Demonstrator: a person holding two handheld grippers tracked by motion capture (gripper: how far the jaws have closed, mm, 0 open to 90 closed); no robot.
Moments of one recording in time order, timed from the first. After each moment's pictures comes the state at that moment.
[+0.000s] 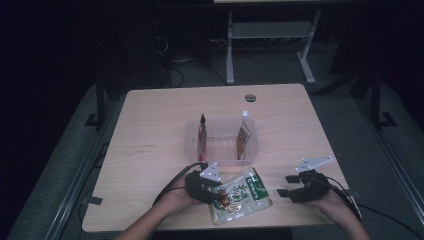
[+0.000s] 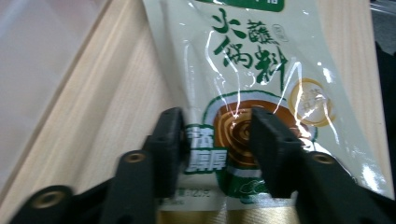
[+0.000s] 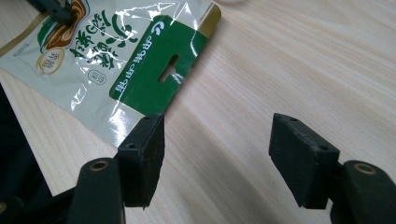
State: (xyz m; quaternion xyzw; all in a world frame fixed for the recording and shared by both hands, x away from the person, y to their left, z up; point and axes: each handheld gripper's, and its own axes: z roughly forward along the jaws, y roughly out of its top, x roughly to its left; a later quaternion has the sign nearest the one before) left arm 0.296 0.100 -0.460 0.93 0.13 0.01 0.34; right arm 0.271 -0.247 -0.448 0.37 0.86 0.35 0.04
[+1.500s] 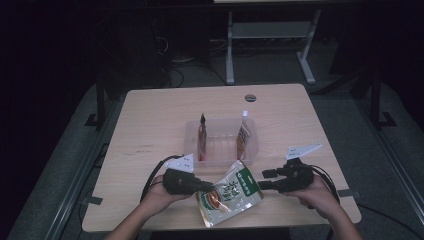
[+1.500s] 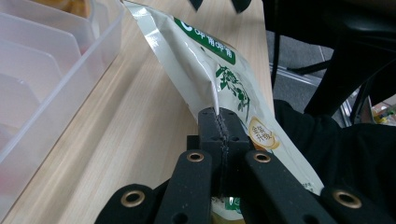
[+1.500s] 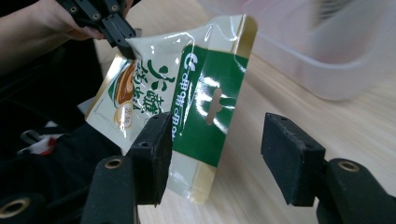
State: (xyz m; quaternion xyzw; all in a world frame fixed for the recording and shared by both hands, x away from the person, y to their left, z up) left arm 0.288 0.159 -0.418 0.87 0.13 -0.06 0.47; right arm 0.297 -0.207 -0.427 0.31 0.82 0.47 -0.09
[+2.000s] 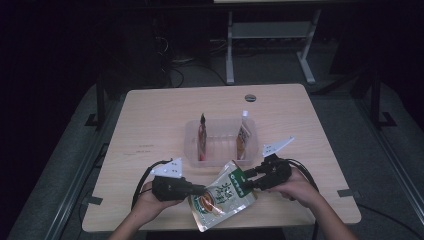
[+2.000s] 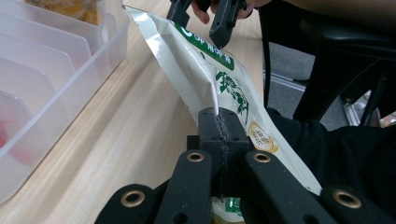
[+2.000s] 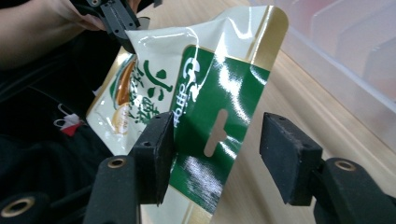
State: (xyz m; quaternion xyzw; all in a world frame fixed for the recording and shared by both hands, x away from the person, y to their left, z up) left arm 0.270 0.178 -0.410 0.86 0.14 -0.03 0.49; right arm 0.319 -0.162 -0.432 0.23 0.84 0.46 -0.14
